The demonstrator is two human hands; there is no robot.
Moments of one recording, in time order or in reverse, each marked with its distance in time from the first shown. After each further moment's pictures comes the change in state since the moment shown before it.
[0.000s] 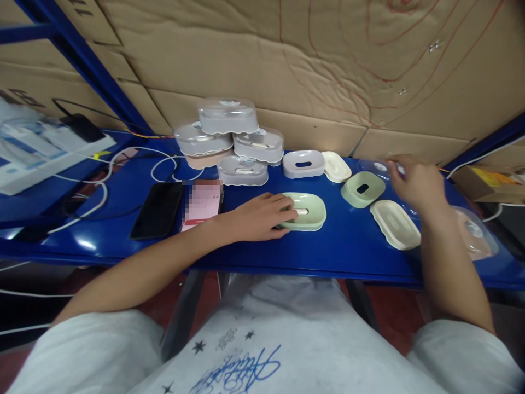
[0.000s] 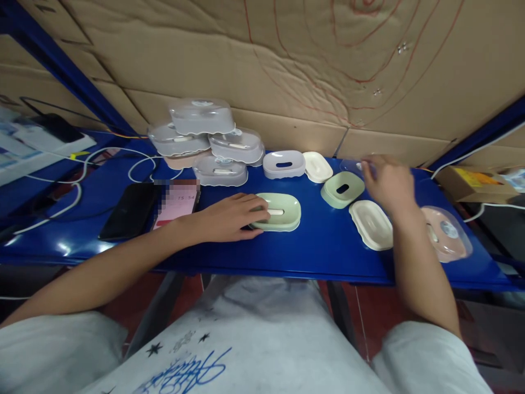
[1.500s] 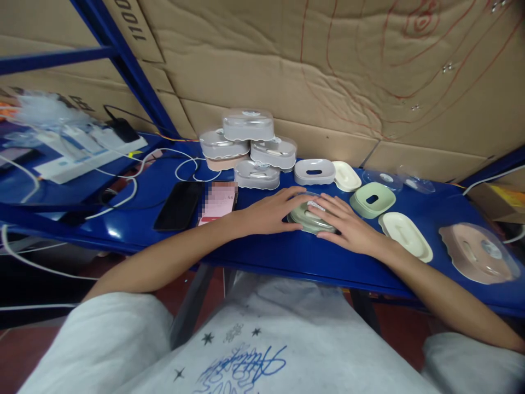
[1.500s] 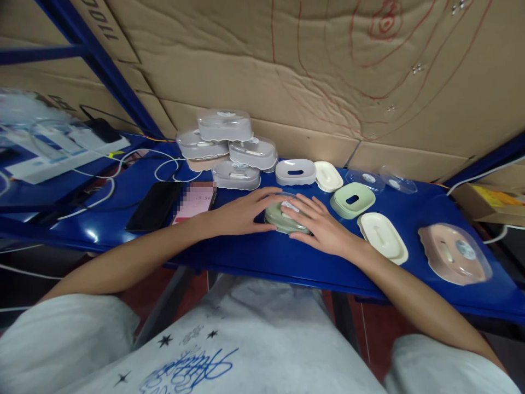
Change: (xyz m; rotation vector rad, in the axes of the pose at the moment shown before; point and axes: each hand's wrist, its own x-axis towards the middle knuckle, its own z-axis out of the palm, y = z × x) left_hand 0.001 -0.010 0.014 -0.404 0.211 -0.164; right_hand -0.050 -0.098 0.055 0.445 -0.172 -0.912
